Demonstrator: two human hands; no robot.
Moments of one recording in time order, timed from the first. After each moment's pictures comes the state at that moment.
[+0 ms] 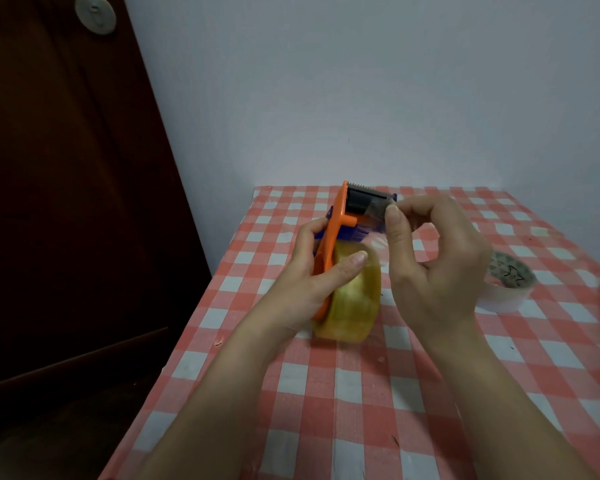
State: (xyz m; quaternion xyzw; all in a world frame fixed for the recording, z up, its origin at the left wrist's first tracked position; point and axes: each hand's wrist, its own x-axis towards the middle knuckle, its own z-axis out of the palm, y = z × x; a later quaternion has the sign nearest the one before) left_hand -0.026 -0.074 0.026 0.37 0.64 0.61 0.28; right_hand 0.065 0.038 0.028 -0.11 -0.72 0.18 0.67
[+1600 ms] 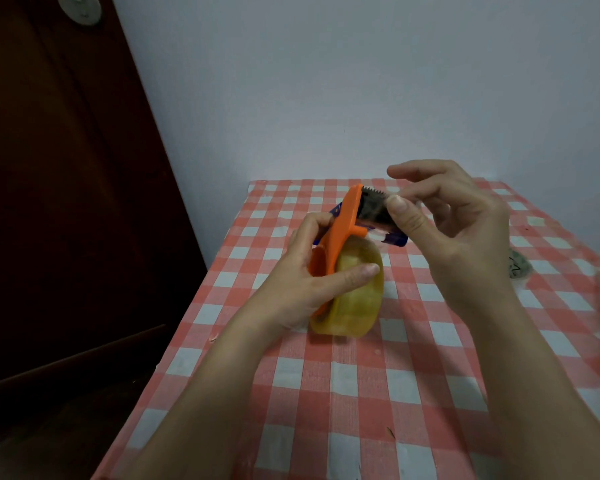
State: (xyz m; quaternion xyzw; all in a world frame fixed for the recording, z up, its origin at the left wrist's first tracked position) left_hand -0.033 -0.075 0.027 0.46 0.63 0.56 0.26; right_hand 0.088 0.059 0.045 -0.03 -0.74 0.43 0.52
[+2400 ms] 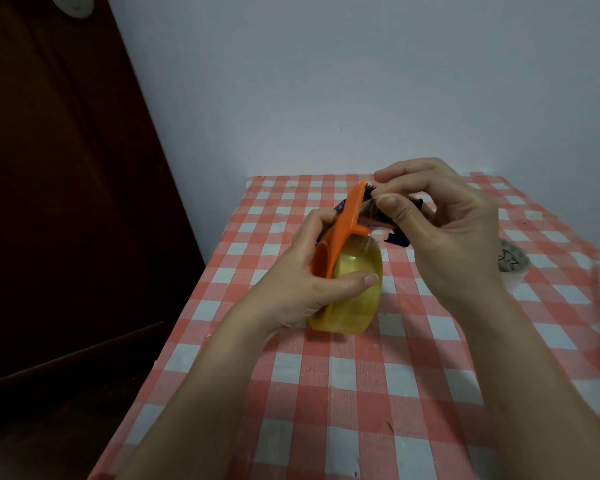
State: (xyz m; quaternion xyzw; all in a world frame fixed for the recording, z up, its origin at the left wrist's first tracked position) left_hand -0.036 -0.076 0.024 0.48 0.65 0.52 0.26; right_hand 0.083 0.053 0.047 0.00 -0.74 0.42 0.52
